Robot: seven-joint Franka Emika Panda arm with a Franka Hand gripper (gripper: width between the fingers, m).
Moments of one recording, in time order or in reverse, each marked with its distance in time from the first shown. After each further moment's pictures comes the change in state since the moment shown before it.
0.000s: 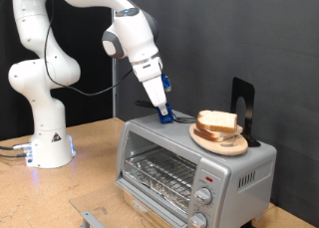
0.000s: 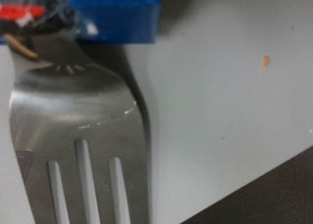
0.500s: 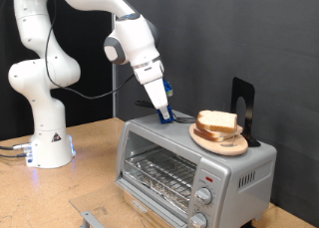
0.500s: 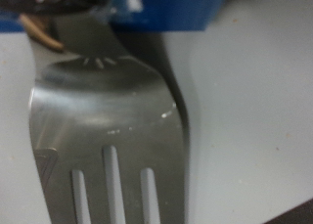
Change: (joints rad) arm -0.006 0.039 0.031 -0.022 -0.026 0.121 0.014
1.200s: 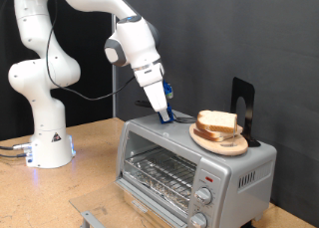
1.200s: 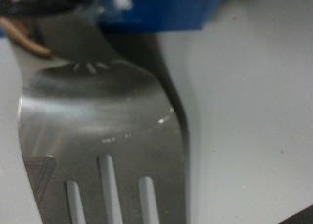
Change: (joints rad) arm 0.000 0.007 0.003 -0.001 0.002 0.002 0.030
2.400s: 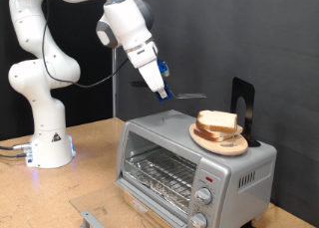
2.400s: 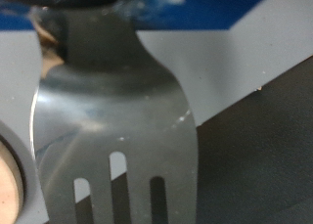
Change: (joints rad) arm 0.014 -0.146 -0.069 0.019 0.111 -0.163 -0.097
